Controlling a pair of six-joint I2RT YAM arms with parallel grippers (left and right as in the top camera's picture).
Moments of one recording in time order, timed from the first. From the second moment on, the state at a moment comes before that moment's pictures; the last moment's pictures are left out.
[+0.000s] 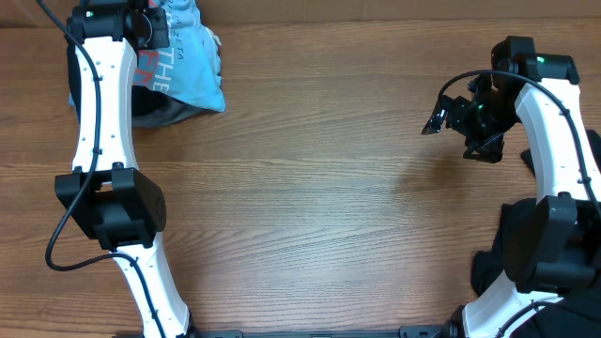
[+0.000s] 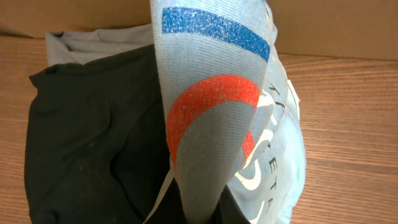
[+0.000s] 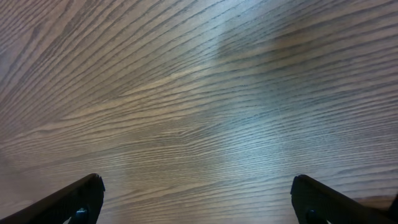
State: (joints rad) left arm 0.09 2.23 2.33 -0.98 -0.10 0.00; right arm -0.12 1.88 1.69 -1.36 -0.29 0.28
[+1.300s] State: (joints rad) left arm 0.23 2.23 2.52 -1.14 -0.10 -0.09; right arm -0.12 1.88 1.69 -1.35 -0.29 0.28
